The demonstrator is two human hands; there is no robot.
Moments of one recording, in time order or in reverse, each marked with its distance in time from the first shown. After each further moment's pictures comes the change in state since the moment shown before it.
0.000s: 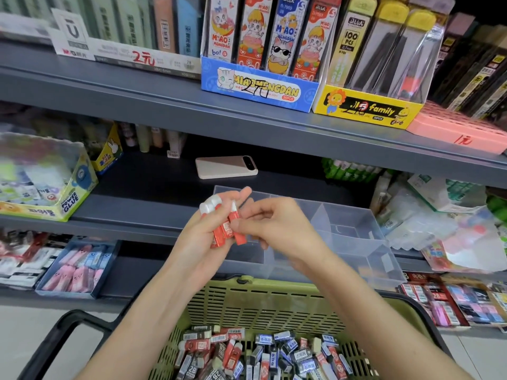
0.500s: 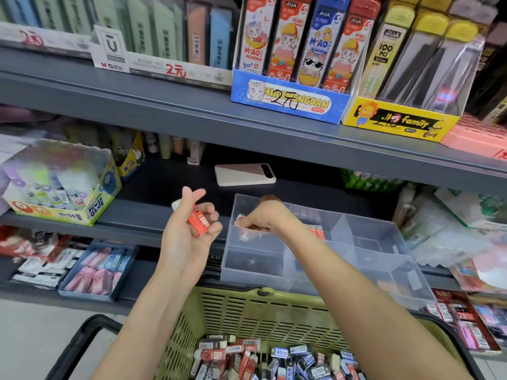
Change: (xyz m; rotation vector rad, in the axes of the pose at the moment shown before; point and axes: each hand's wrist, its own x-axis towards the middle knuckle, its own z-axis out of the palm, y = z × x) left_hand 0.009 0.026 -0.034 -0.189 0.401 0.123; right_hand 0.112 0.019 0.030 -0.656 -0.084 0.359
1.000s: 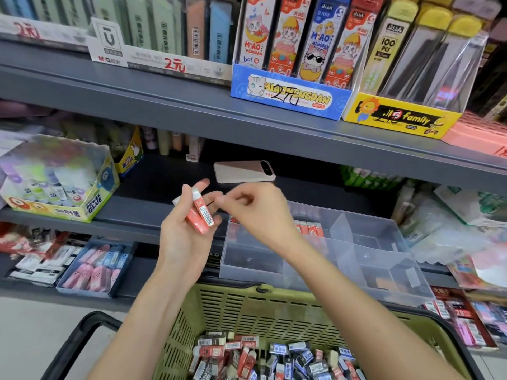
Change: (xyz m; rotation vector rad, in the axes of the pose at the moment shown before) left_hand -0.007 0.000 0.002 0.048 -0.138 0.056; right_hand -0.068 -0.012 0.005 0.390 0.401 -0.538
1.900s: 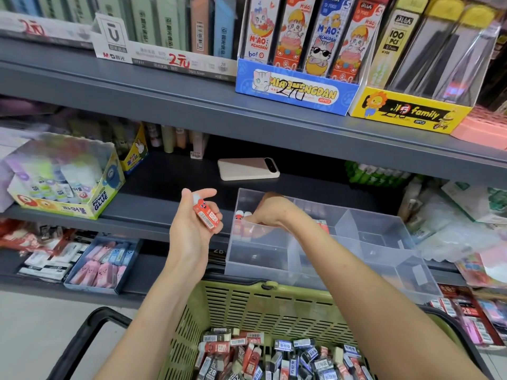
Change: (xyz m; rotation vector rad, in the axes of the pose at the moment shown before) left_hand 0.002 -0.006 -0.005 0.275 0.161 0.018; right_hand 0.049 0.059 0.009 -0.540 -0.459 0.378
